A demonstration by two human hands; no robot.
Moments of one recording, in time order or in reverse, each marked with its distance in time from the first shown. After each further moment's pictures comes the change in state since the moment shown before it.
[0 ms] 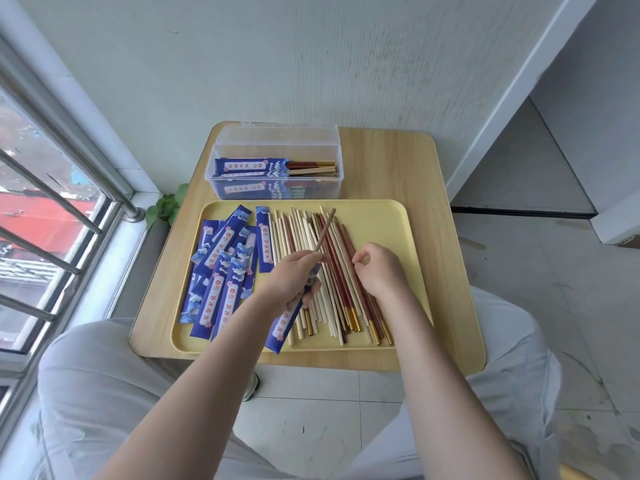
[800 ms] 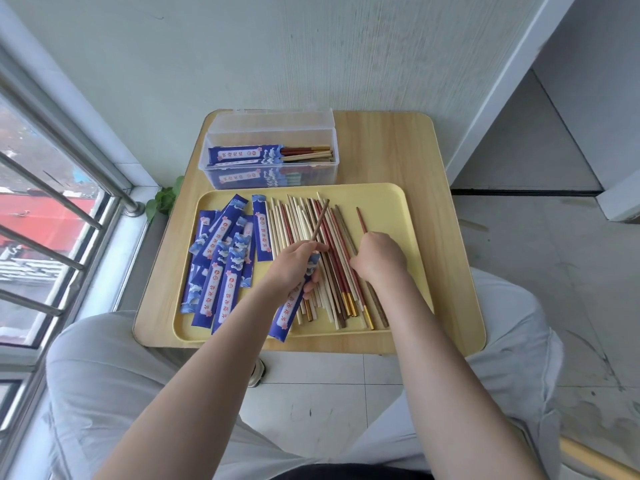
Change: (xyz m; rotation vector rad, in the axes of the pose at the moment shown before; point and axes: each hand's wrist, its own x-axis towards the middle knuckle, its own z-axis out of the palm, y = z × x) left_hand 0.006 -0.011 0.006 -0.004 0.006 -0.011; right_hand -0.011 -0.017 -0.008 -0.373 -0.077 0.014
